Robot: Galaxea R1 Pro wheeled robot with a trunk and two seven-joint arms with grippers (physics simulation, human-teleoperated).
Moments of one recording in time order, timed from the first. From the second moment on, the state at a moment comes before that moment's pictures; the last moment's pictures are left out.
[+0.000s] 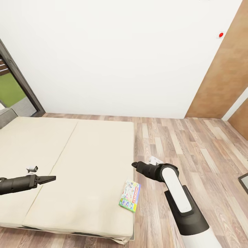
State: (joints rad) left arm -0.63 0.60 0.13 -0.77 0.15 0.76 -1.57; right arm -0.53 0.09 0.24 -1.55 -1.14 0.85 -0.84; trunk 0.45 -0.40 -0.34
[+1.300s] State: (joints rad) left arm -0.63 0.59 0.13 -0.77 0.15 0.76 -1.57; right arm -0.53 0.09 0.24 -1.55 -1.14 0.85 -0.84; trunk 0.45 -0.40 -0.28
